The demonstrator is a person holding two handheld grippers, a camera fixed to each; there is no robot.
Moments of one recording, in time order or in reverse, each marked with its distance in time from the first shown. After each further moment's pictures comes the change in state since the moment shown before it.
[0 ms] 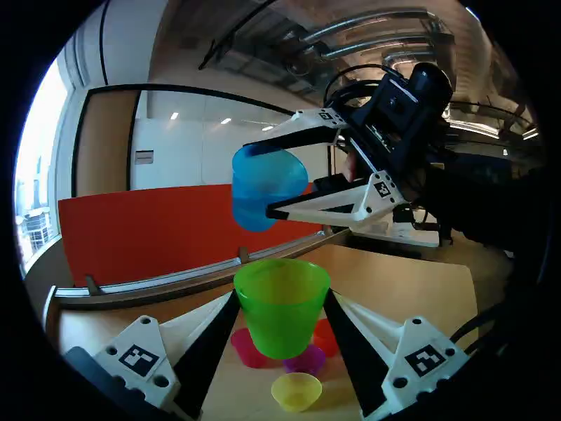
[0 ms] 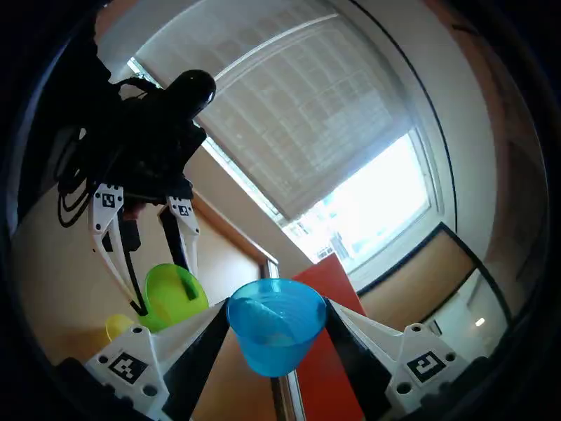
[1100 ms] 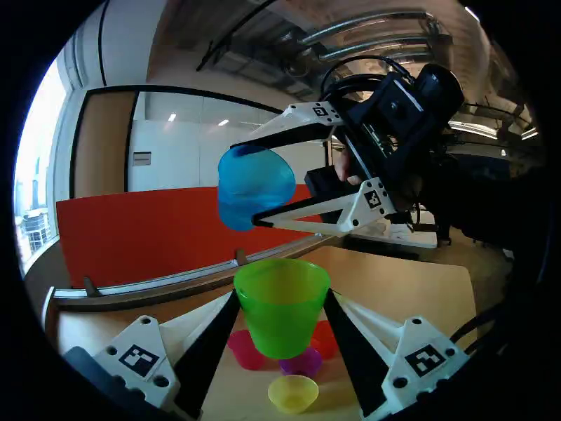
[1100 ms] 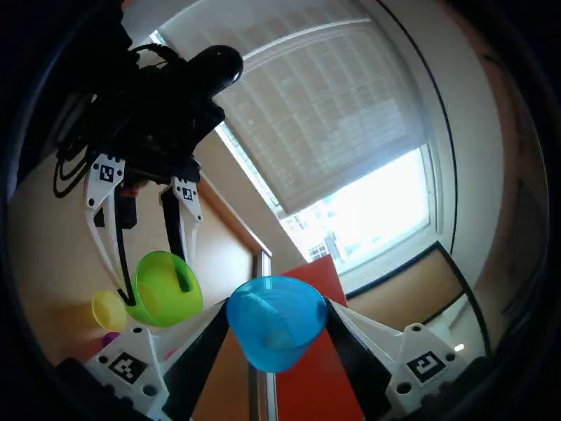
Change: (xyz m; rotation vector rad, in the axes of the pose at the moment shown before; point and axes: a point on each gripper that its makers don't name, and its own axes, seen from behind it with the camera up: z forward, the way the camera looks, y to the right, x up) left arm 0.002 0.005 0.001 -0.012 0.009 0.000; right arm 0.001 0.004 0.008 -0.010 -0.047 -0.146
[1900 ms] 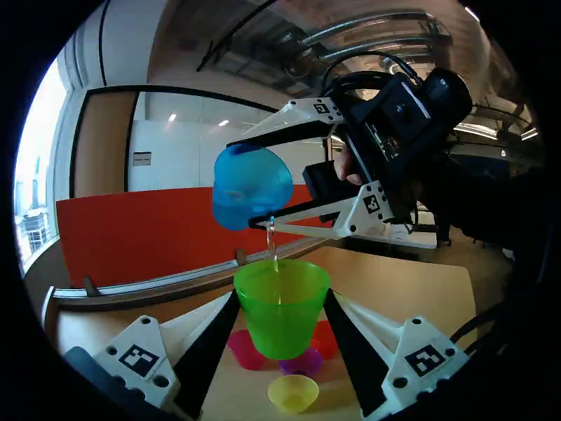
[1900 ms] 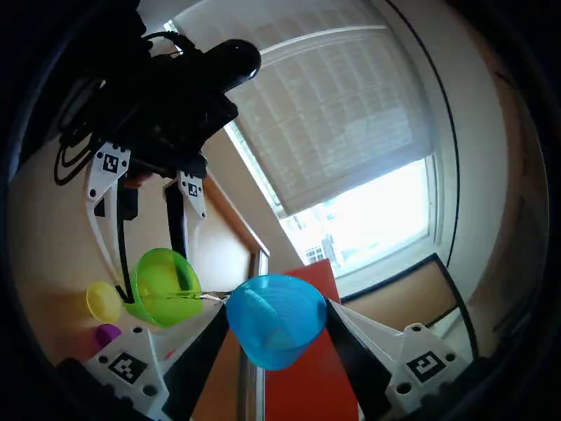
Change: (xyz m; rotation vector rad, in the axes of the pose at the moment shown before) left arm -0.001 -0.001 0.000 -0.001 0.002 -0.001; right arm 0.005 -0.001 0.007 -0.002 -0.006 -0.077
